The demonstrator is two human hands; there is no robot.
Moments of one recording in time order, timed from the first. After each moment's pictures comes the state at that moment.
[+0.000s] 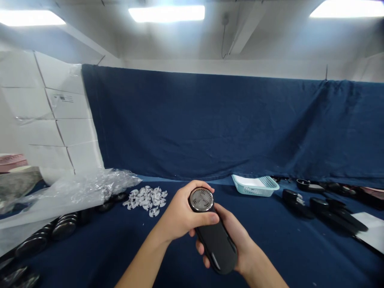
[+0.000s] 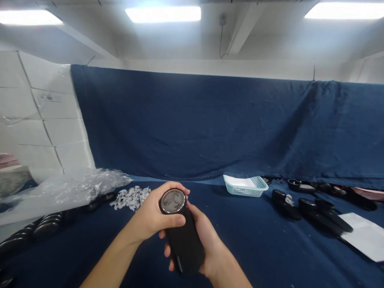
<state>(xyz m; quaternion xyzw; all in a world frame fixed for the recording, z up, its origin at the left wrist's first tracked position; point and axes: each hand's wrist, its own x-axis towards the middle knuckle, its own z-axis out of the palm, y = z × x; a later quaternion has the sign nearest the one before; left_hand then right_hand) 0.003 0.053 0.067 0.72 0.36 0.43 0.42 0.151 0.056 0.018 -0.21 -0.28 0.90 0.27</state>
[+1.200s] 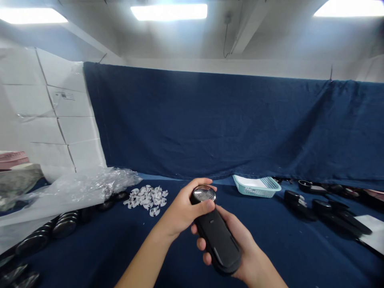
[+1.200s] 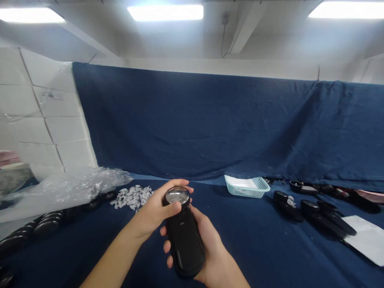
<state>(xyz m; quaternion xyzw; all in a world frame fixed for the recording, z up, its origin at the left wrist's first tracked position) 0.004 0.062 0.061 0.66 0.31 0.47 0.49 0.149 0.050 0.029 -0.20 -0.22 0.91 0.30</state>
